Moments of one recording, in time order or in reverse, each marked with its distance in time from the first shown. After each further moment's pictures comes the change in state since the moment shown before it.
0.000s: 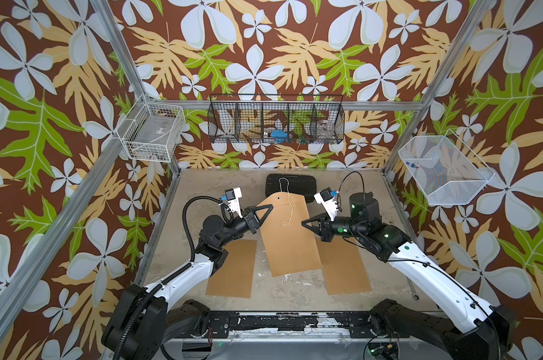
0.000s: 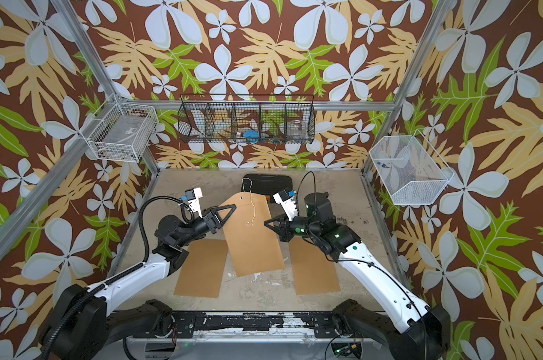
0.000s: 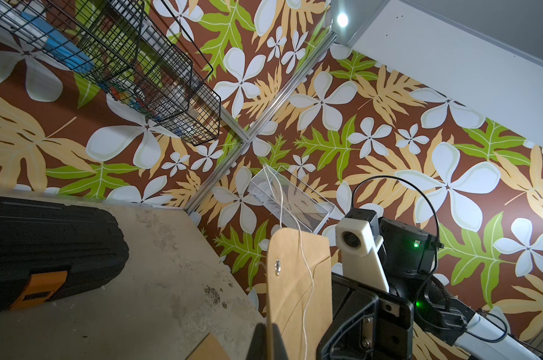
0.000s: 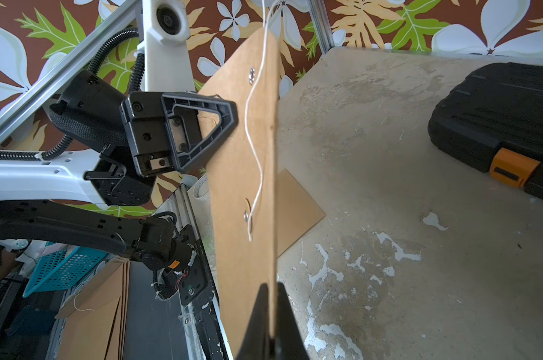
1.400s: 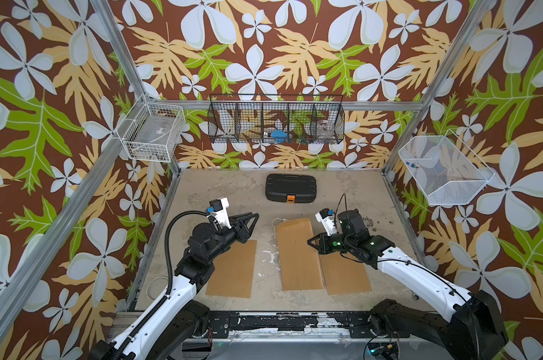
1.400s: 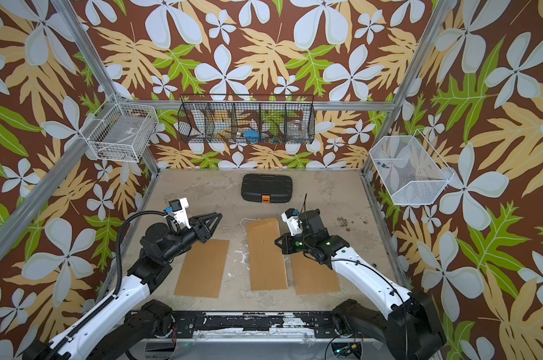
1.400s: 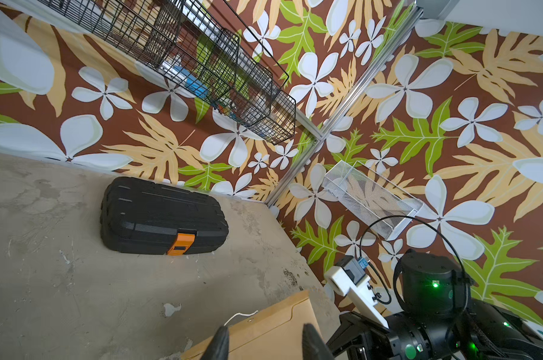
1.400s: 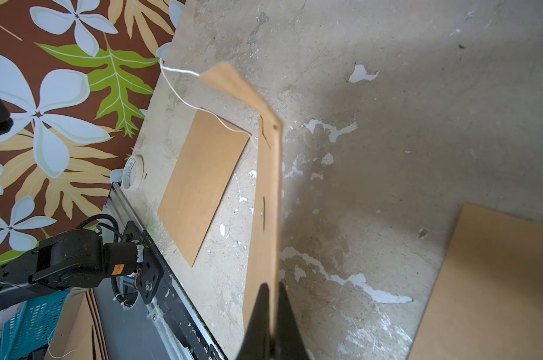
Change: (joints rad) left arm 0.021 -0.358 -0.032 -0.584 -0.226 0.219; right arm -0.005 0.058 -0.252 0.006 0.172 0.167
